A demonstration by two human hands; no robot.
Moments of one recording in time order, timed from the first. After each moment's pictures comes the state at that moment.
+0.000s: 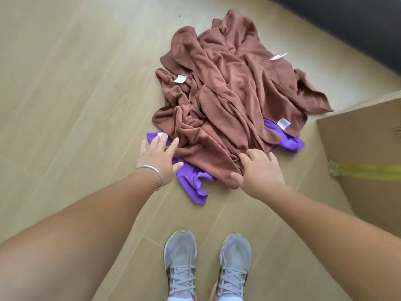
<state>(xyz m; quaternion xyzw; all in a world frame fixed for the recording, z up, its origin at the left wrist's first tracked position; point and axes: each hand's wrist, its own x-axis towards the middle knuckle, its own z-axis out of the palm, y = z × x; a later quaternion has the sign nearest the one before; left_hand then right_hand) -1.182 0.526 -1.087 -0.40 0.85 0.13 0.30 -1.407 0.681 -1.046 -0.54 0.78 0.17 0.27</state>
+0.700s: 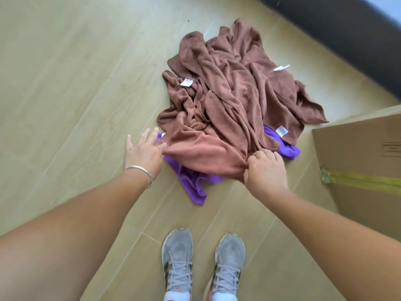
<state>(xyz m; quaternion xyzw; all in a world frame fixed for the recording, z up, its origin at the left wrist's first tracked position) -1.156 0.504 -1.051 -0.46 0.85 0.11 0.24 -1.405 0.664 -1.009 -0.54 0.80 0.19 0.19</state>
